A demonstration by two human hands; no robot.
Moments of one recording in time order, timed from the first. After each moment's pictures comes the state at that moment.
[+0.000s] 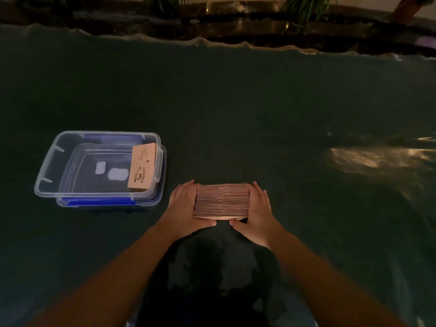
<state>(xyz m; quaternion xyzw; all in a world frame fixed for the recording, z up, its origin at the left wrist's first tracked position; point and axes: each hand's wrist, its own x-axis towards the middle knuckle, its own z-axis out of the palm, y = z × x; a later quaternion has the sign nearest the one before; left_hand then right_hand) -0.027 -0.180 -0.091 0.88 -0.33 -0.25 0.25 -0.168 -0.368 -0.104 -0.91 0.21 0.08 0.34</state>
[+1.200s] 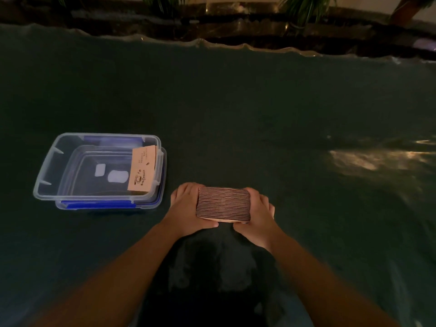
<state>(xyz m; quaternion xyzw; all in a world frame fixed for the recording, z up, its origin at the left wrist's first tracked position) -0.022 -0.190 -0.089 0.88 -0.30 -0.27 0.24 -0.163 -0.363 -0.085 -0.83 0.33 0.14 0.43</state>
